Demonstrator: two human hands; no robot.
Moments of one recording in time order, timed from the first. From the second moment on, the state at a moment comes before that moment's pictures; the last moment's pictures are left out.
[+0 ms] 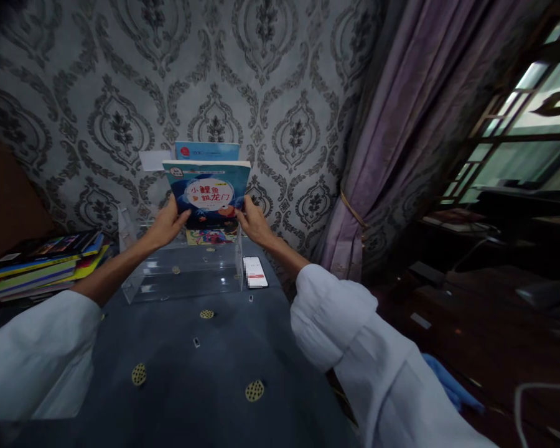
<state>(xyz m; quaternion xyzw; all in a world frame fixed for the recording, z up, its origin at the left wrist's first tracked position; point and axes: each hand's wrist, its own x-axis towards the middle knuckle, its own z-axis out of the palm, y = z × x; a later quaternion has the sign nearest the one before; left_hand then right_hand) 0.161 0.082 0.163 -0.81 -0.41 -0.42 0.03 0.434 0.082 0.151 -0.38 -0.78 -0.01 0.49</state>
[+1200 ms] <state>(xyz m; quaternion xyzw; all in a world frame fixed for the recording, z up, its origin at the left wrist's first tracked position) 0.179 0.076 0.170 -0.73 -0.60 -0.32 0.06 0.418 0.094 0.142 -0.59 -0.70 -0.01 0.40</state>
